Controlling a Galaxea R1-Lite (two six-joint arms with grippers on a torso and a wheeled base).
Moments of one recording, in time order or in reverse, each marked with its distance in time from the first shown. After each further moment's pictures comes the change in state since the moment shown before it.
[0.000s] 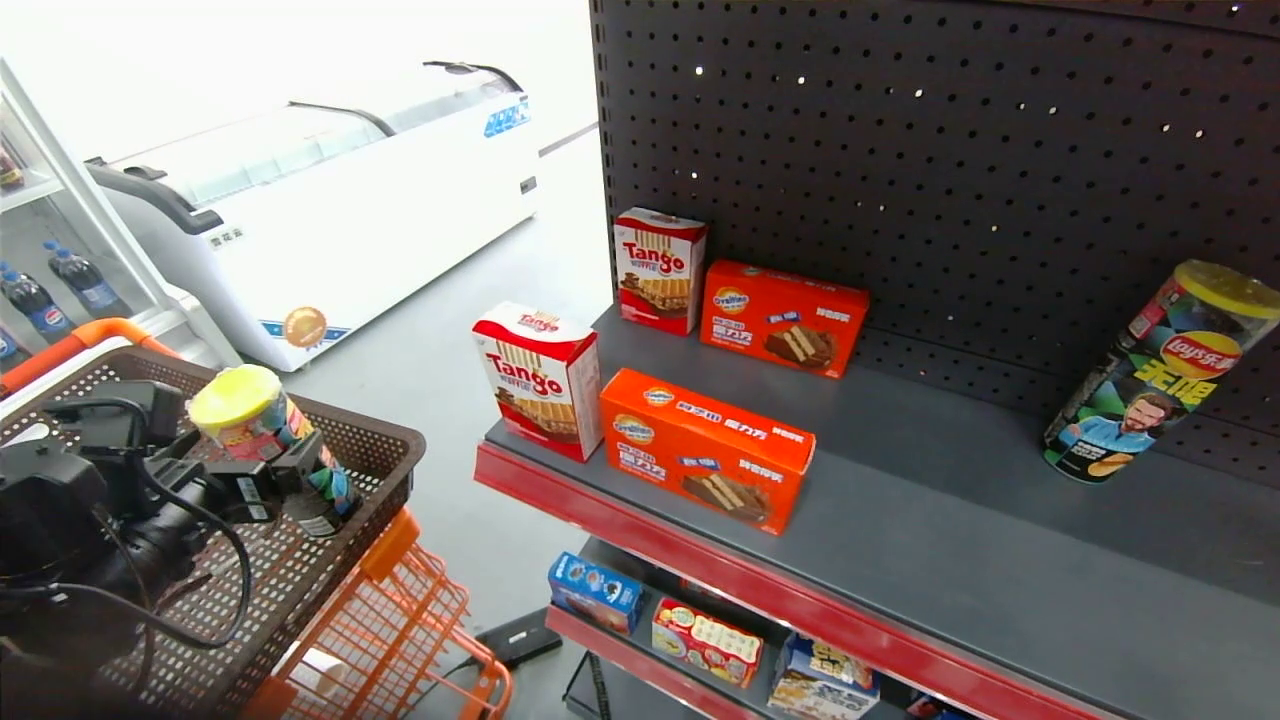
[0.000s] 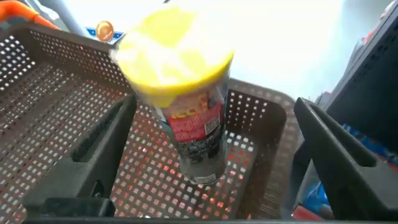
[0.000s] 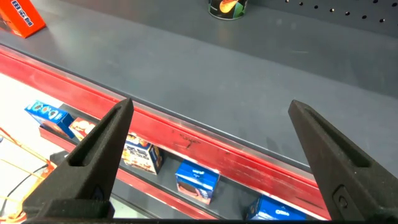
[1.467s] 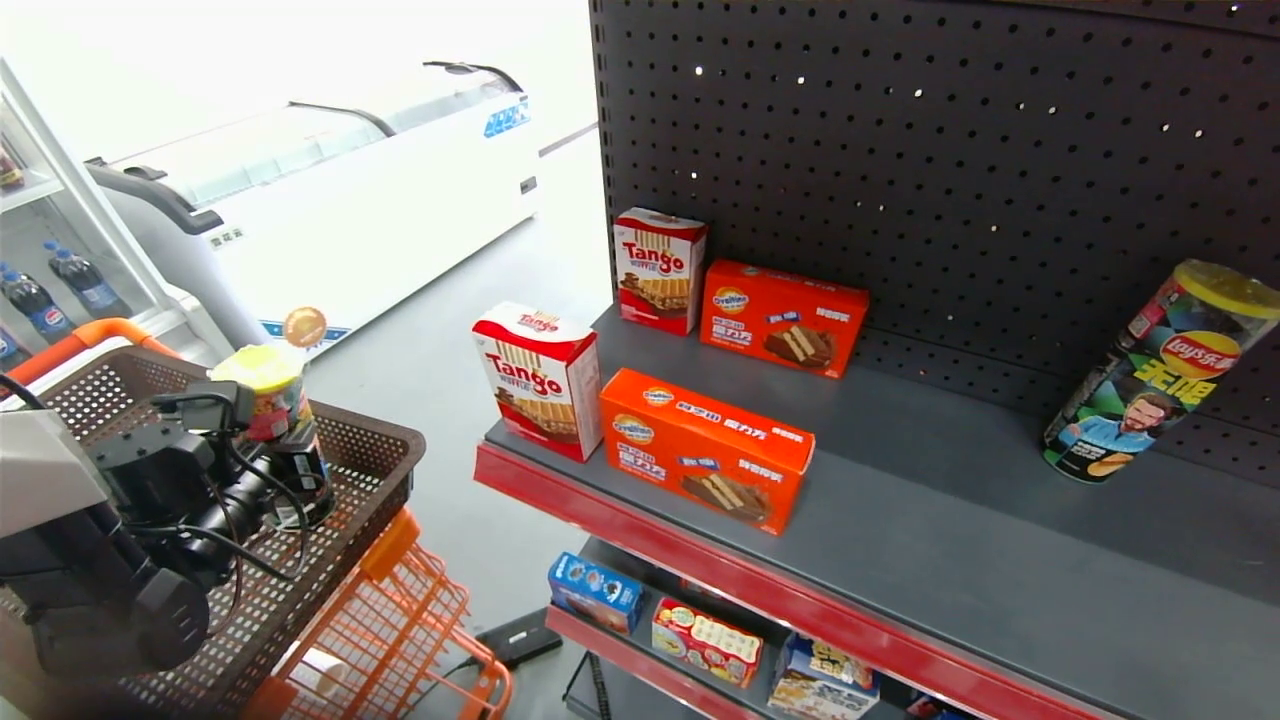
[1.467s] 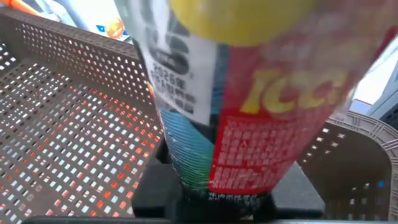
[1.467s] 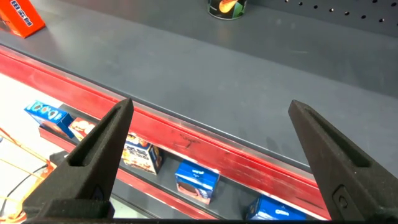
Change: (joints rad) left arm 0.051 0.359 -0.320 -0.044 0.002 0.008; right arm 0.000 0.000 0.000 0.000 0.000 0.000
